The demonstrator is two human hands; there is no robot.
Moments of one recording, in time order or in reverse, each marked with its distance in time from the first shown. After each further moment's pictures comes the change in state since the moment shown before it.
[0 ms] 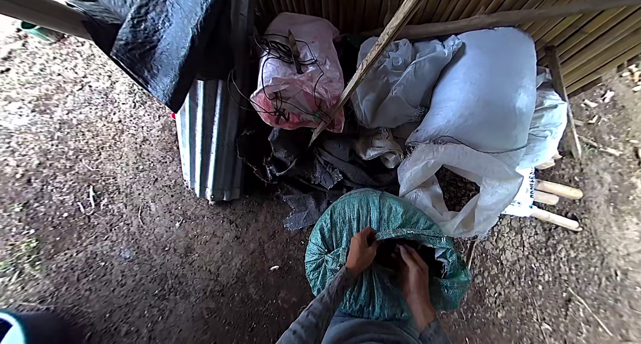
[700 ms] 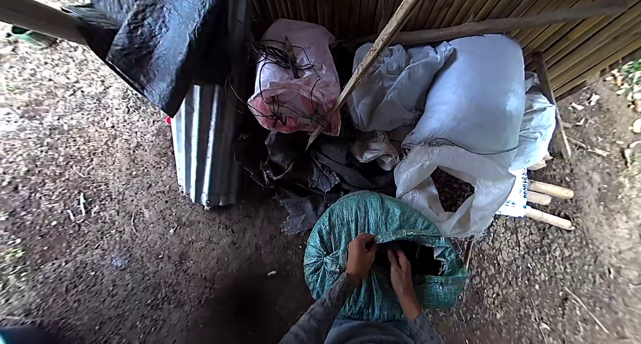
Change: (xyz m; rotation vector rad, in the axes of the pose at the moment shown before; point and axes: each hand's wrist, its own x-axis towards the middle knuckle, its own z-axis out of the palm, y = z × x) left_hand -0.008 -0.006 0.011 0.057 0.090 0.091; right_hand 0.002 0.018 0.007 -0.628 -0.084 -0.155
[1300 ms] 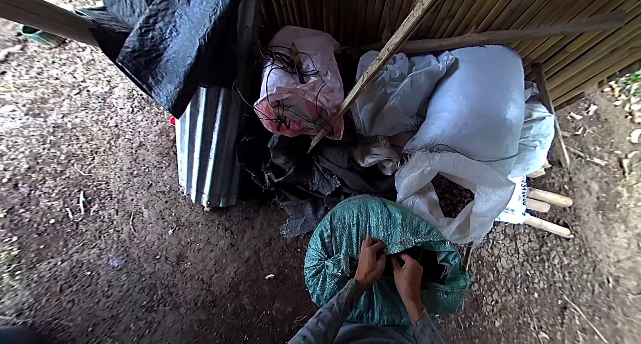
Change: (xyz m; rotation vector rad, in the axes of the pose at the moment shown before) left_hand -0.002 -0.003 0.023 -0.028 -0.033 0.059; right_hand 0.001 -0.027 -0.015 -0.392 0.082 -0.082
